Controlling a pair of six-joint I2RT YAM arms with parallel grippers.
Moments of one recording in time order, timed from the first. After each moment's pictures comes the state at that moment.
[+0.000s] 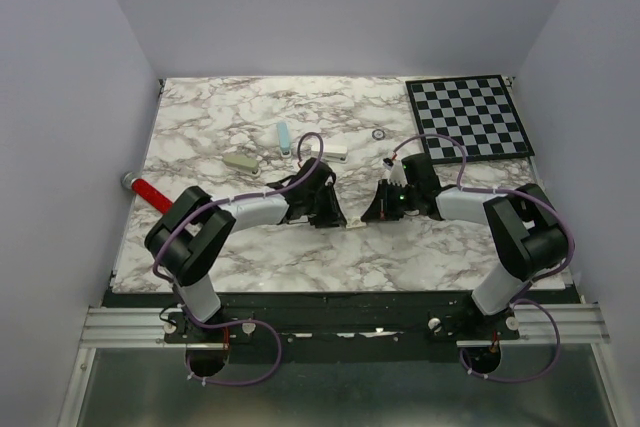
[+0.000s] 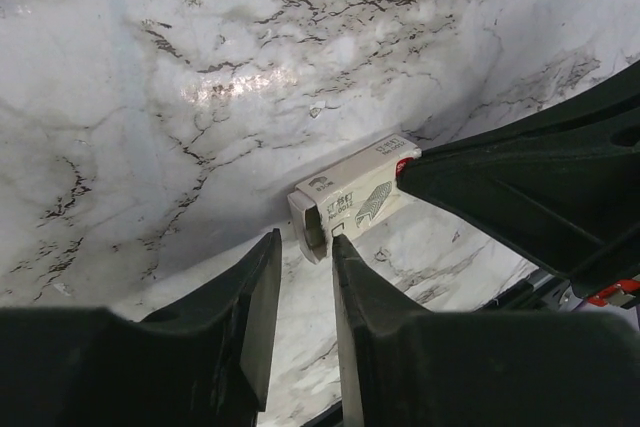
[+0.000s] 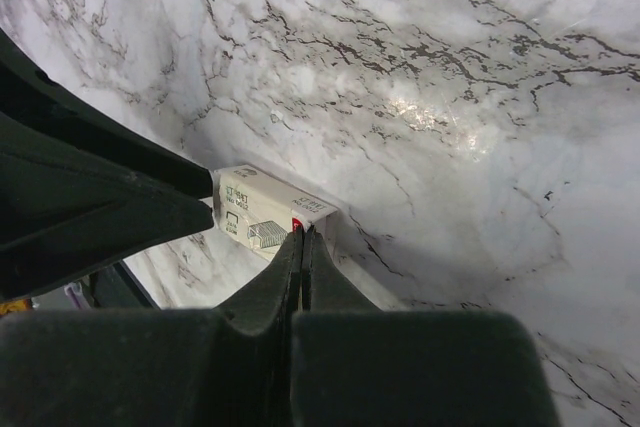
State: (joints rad) left arm -0.72 1.71 0.90 -0.08 0.20 -0.95; right arm 0.41 1.67 0.71 0.09 -0.58 0.46
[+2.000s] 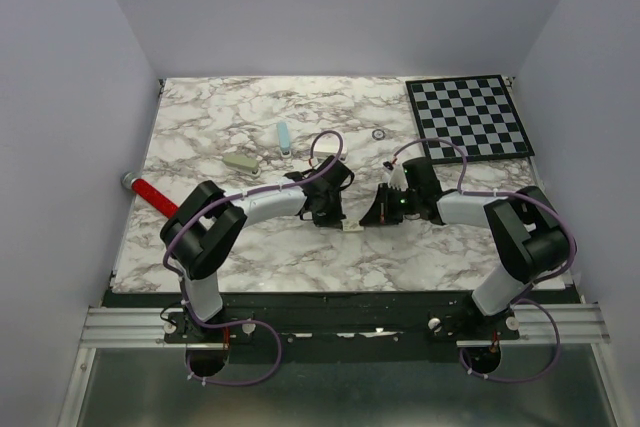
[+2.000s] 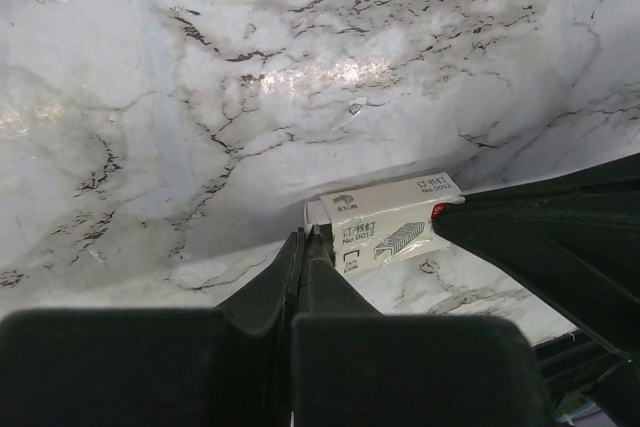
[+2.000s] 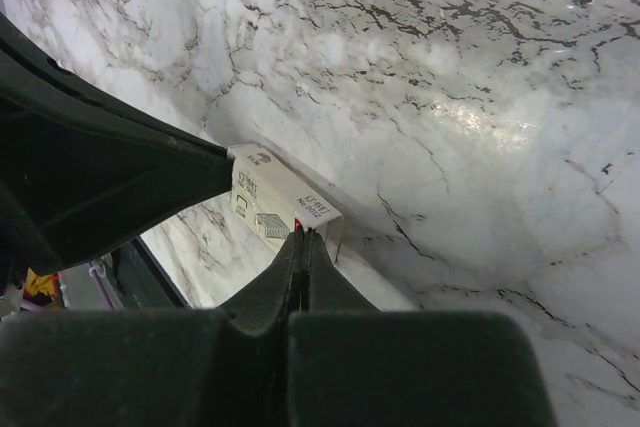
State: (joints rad) left arm -0.79 1.80 1.11 -0.40 0.04 -0.88; right arm 0.41 1.65 0.67 0.13 -0.63 0.50
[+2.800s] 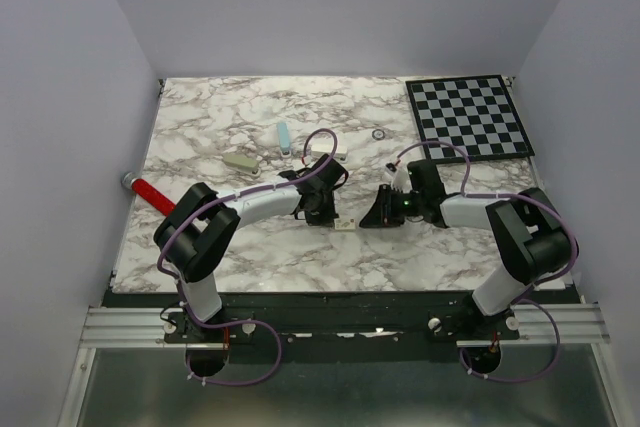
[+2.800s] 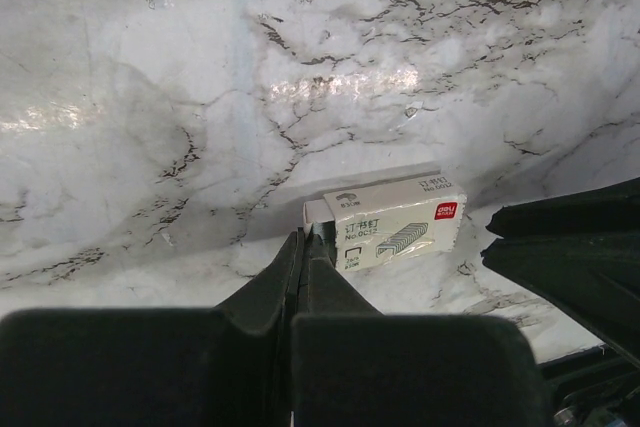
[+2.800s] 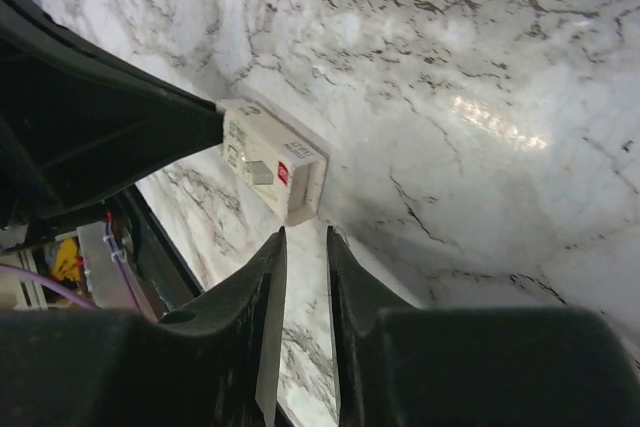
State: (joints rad) left arm -0.77 1.76 1.09 -0.44 -0.01 -0.86; right arm 0.38 1.64 0.63 0.17 -0.68 0.51
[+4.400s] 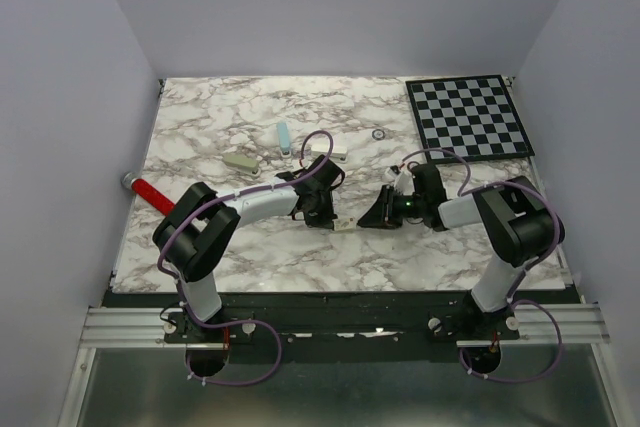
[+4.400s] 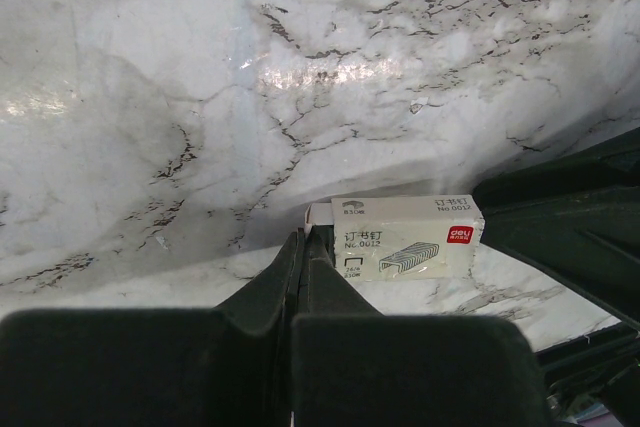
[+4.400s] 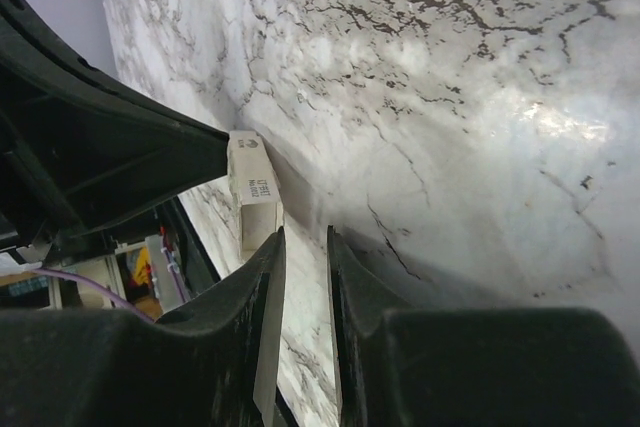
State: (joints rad) left arm -0.75 1.76 1.06 -0.41 0.04 -0.88; right arm 0.34 1.75 0.58 0.42 -0.78 0.67
